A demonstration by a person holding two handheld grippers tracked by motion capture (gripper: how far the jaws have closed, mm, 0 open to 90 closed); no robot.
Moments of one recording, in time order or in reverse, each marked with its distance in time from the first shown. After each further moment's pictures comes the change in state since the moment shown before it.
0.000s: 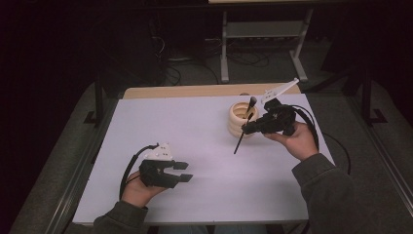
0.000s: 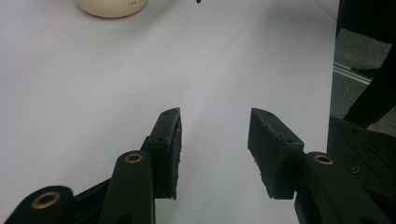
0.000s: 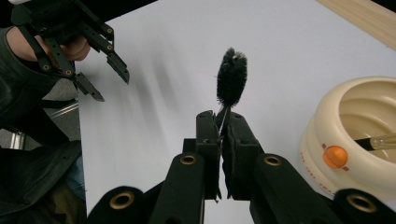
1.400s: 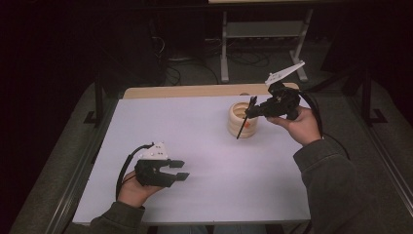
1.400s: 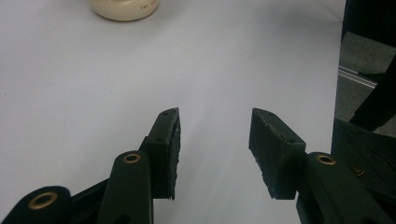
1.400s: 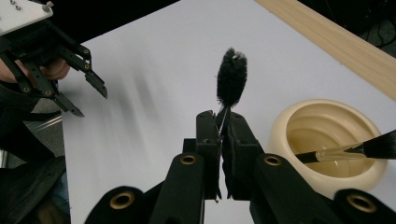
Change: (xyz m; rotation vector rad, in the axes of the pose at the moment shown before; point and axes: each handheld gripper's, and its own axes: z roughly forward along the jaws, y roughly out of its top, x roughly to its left) left arm 0.002 -0.003 -0.009 -0.019 0.025 -0.016; right arm -0.019 0.026 -0.020 -0.017 -0.058 0.019
